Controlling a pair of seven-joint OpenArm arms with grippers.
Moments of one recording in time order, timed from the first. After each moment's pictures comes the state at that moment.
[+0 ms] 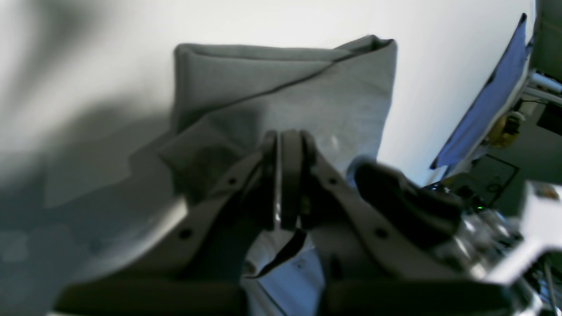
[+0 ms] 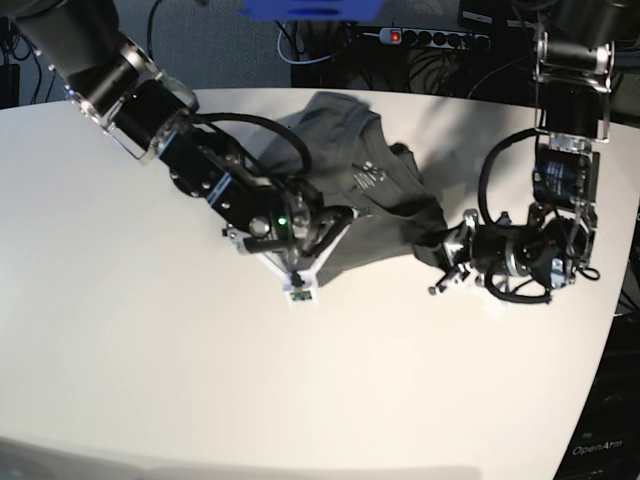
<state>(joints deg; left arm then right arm) -12.7 -20.9 4.7 83.0 -65.9 20.9 73.5 19.6 11.6 -48.7 93.7 23.0 -39.1 -75.3</state>
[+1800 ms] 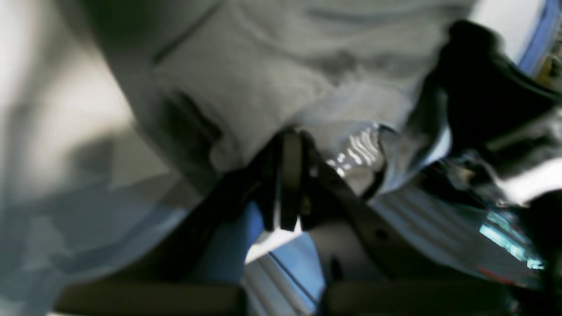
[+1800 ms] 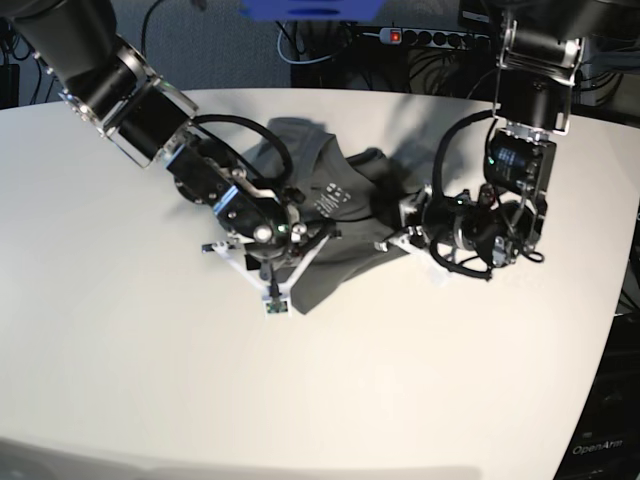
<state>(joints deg) -11.1 -13.6 9.1 76.7 -55.5 13.1 75.2 20.3 11.6 -50.1 80.1 21.2 -39.5 -59.3</state>
